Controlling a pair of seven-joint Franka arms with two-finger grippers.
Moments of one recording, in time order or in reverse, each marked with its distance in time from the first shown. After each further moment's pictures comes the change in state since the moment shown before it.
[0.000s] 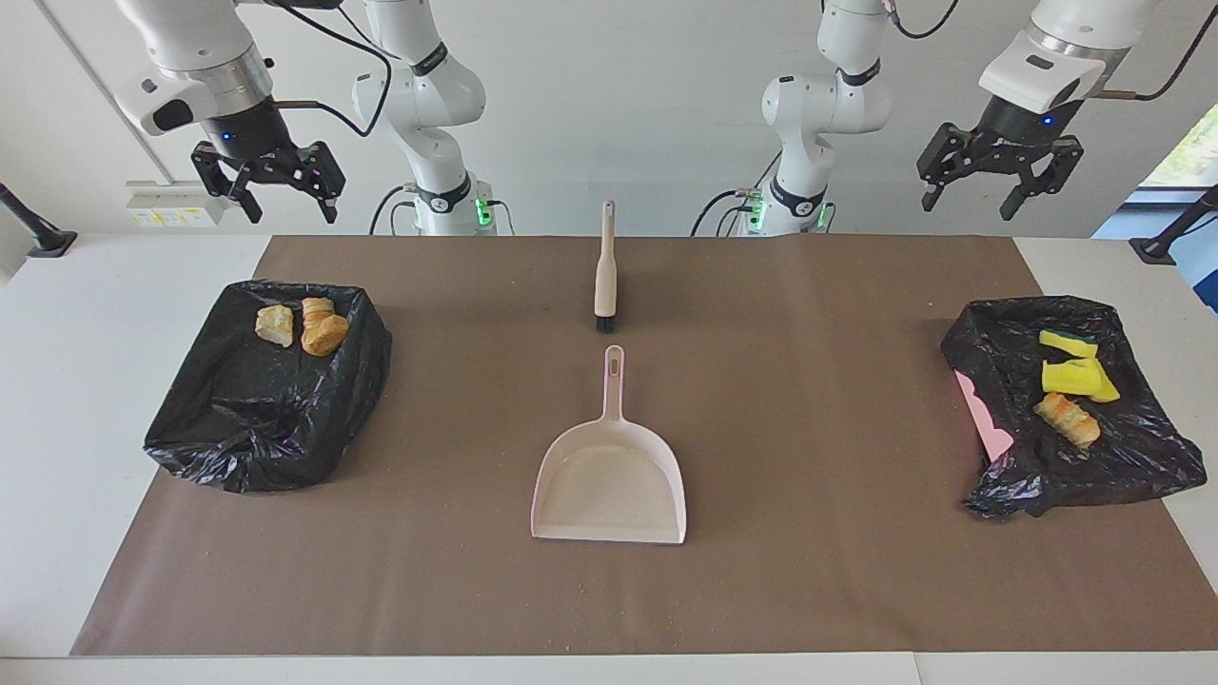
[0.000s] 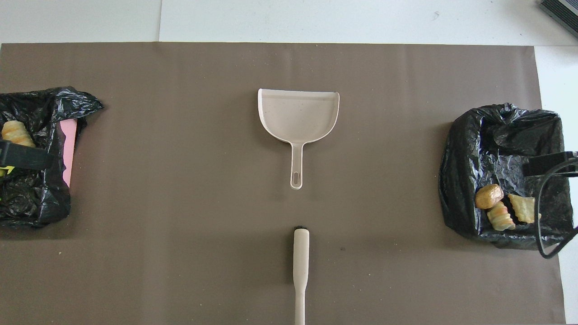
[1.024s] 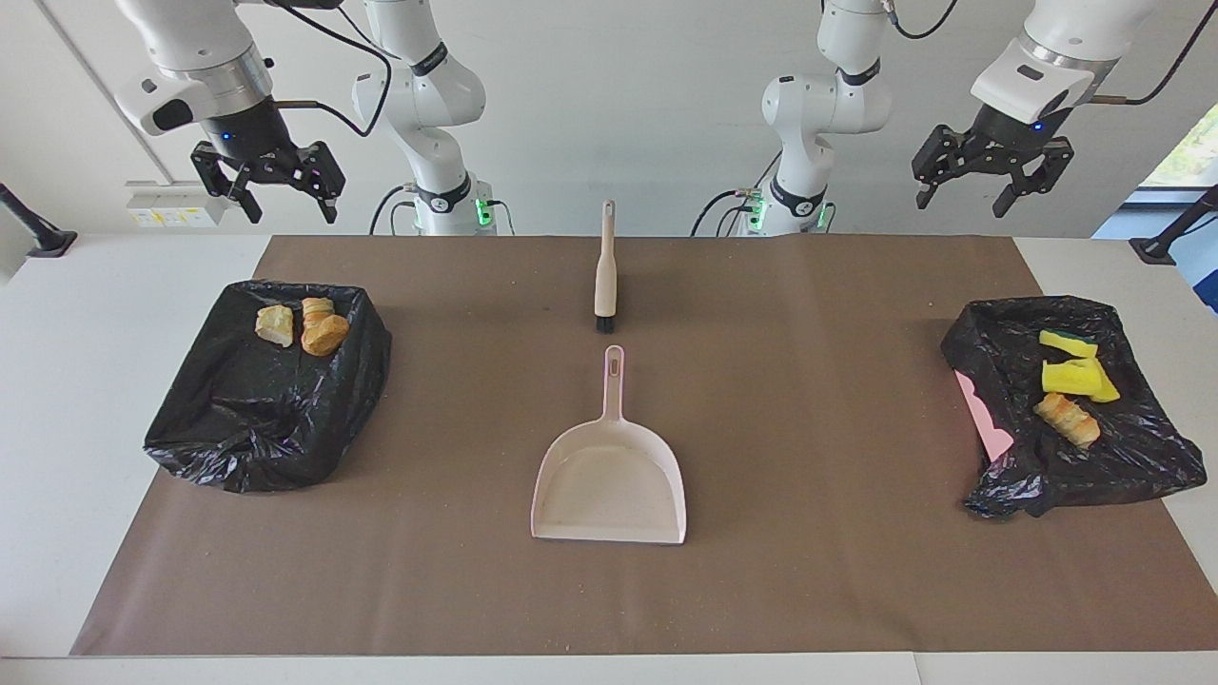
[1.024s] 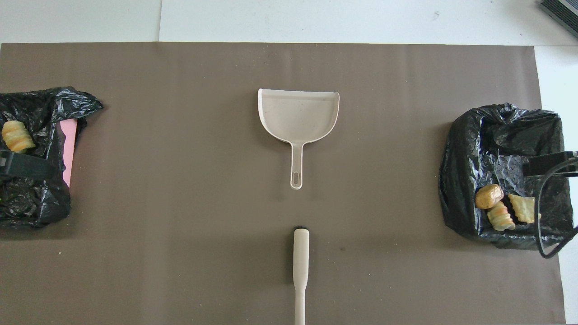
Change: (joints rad) left arm 0.000 -0.008 0.000 -0.021 0.014 -0.037 -0.001; right arm 0.000 0.000 0.000 0.000 0.000 0.001 0.000
